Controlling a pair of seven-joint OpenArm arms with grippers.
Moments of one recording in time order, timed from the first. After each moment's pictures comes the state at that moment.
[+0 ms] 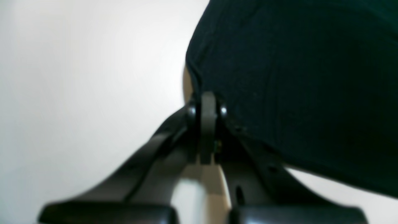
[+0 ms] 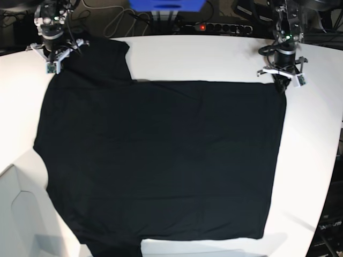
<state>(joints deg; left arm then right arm) 30.0 -15.6 -19.2 86.2 -28.0 -5.6 6.8 -39.8 7.2 17.8 105.7 0.5 8.7 -29.1</state>
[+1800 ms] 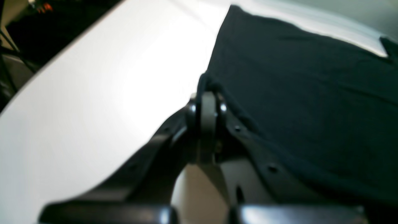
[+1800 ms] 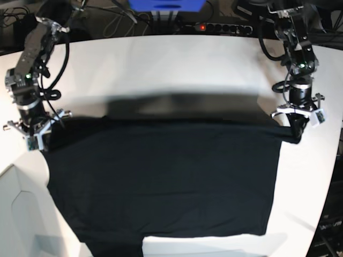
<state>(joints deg) 16.1 -15.0 -24.7 99.2 -27.3 -4.9 17.6 -5.2 6.1 28.9 111.9 -0.2 34.4 -41.3</state>
